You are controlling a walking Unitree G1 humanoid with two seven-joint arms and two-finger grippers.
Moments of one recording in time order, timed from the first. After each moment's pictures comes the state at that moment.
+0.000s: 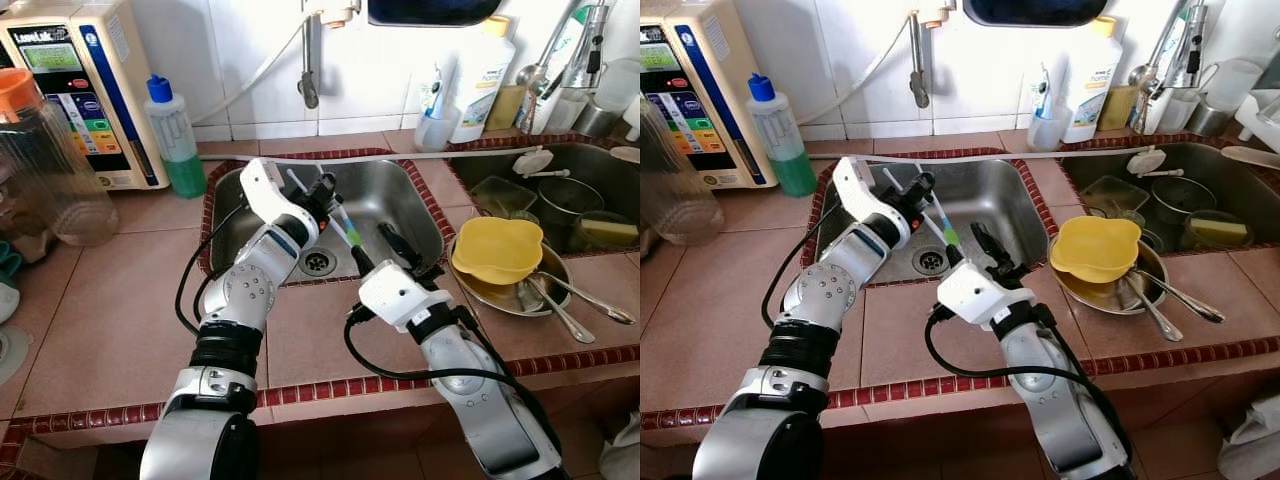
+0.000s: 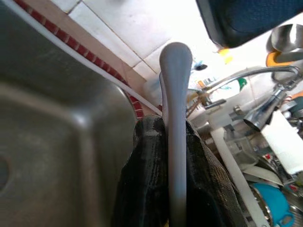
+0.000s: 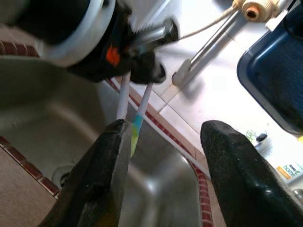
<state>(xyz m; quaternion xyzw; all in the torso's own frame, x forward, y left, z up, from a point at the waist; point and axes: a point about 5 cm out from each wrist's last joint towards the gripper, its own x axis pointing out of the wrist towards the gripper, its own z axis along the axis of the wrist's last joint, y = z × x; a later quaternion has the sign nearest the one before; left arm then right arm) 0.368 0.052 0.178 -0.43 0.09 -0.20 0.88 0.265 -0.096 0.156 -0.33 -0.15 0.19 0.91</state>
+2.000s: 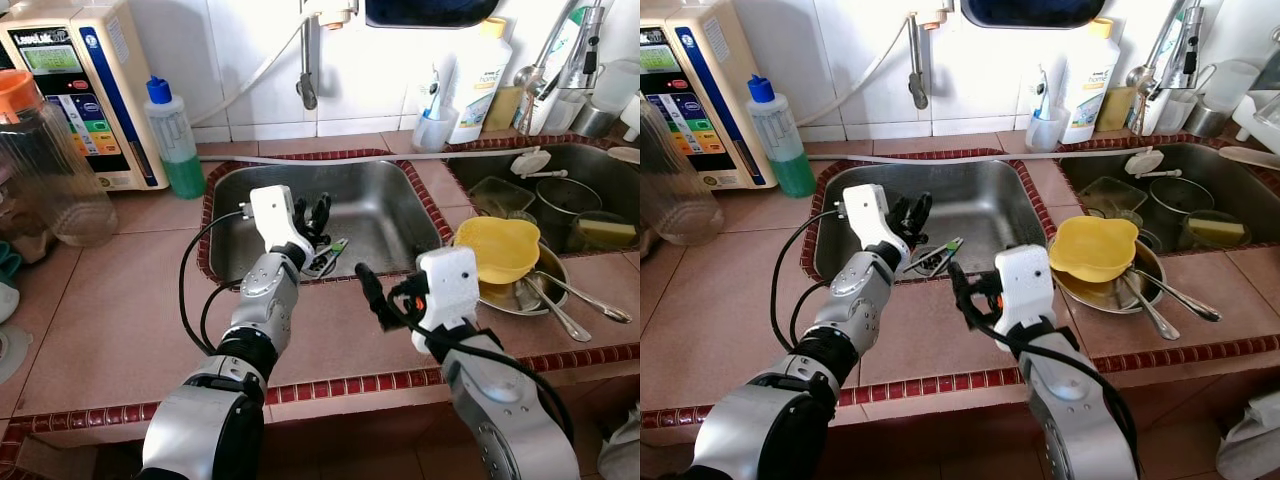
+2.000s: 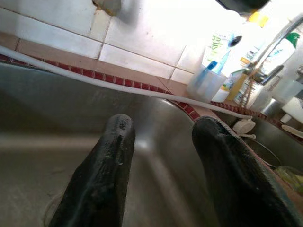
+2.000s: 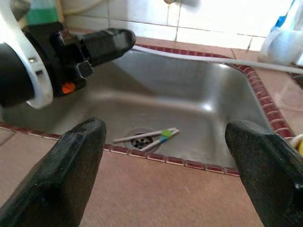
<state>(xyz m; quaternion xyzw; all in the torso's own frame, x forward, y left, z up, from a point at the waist) 0.371 0.051 0.134 -0.20 0.00 -0.17 0.96 0.241 -0.113 0.152 -0.05 0.04 0.17 0.98</state>
